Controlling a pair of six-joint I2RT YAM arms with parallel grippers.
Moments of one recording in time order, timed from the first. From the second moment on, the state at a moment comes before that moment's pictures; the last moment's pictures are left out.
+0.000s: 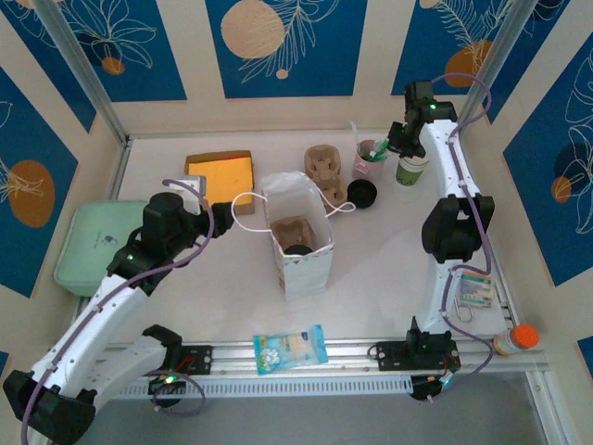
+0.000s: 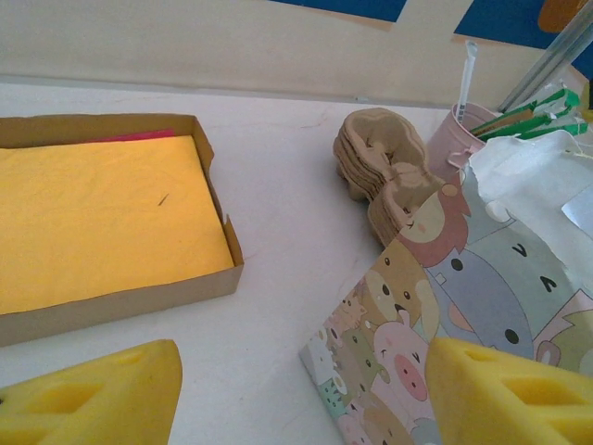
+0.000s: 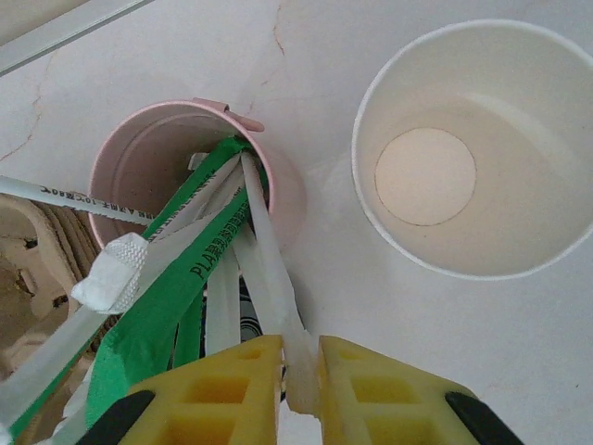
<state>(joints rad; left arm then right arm) -0.44 0.87 0.86 -0.41 0.00 -0.33 0.03 2.07 2.15 -1.17 0.03 0.39</state>
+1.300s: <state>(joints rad) -0.44 0.85 0.86 -0.42 0.00 -0.33 0.07 2.02 2.10 -1.16 0.07 0.38</state>
